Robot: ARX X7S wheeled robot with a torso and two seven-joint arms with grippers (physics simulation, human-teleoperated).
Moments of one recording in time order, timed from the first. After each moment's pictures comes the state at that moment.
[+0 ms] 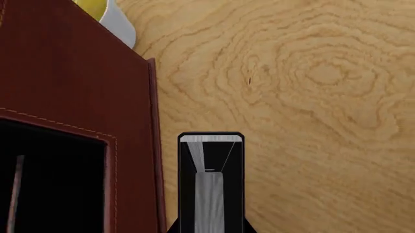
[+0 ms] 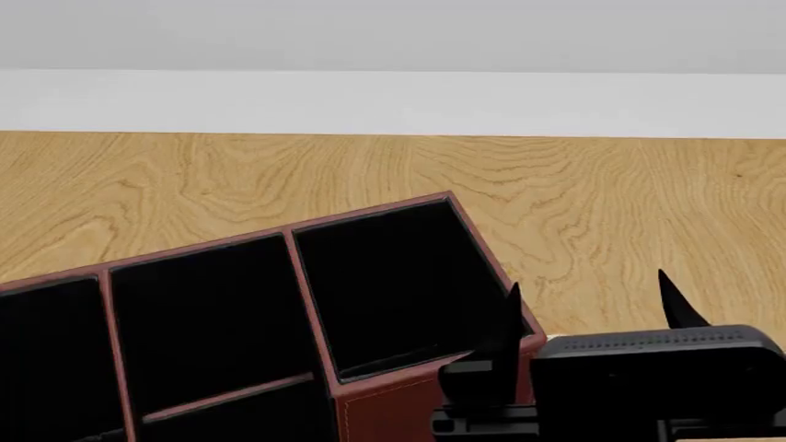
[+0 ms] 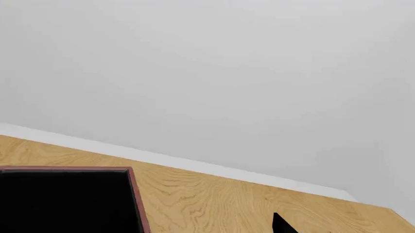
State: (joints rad) left arm -1.16 -0.64 1.05 0.87 -1.93 -1.38 -0.86; right arm 0.34 0.18 -0.20 -1.02 -0.18 1.28 0.06
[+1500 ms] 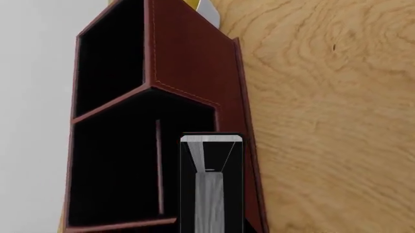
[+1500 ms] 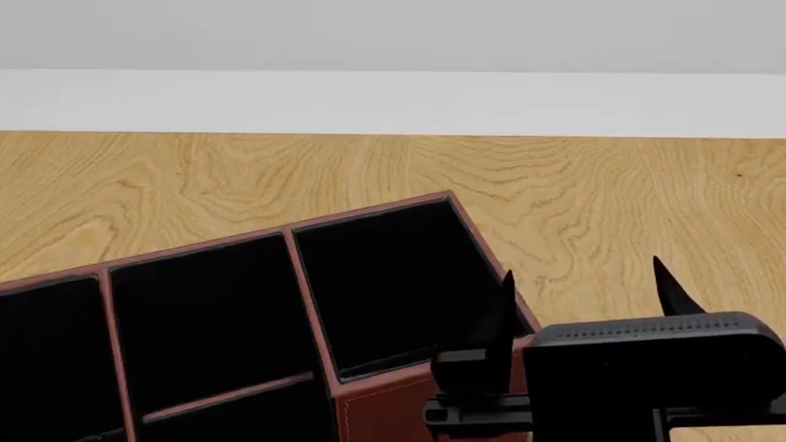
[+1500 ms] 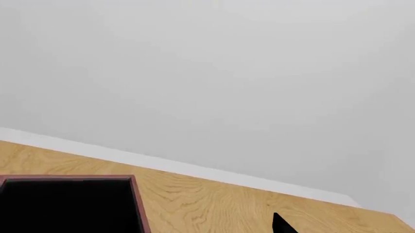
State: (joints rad) left arm -1.74 -0.74 1.15 0.86 -2.43 -1.37 -1.12; right arm 0.38 0.16 -0.22 -1.02 -0.21 1.31 0.05
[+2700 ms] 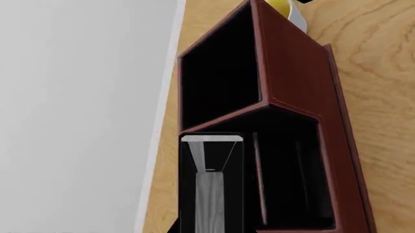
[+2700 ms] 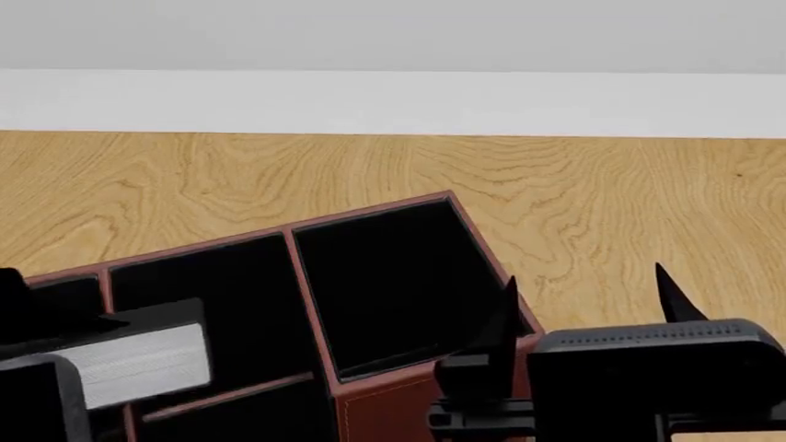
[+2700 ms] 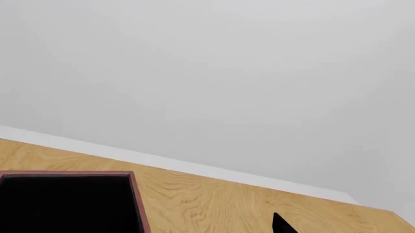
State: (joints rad) left arm -1.95 -0.72 1.05 0.69 -2.05 -1.55 -0.68; right arm 0.35 0.16 -0.21 -1.01 -0.21 1.28 0.04
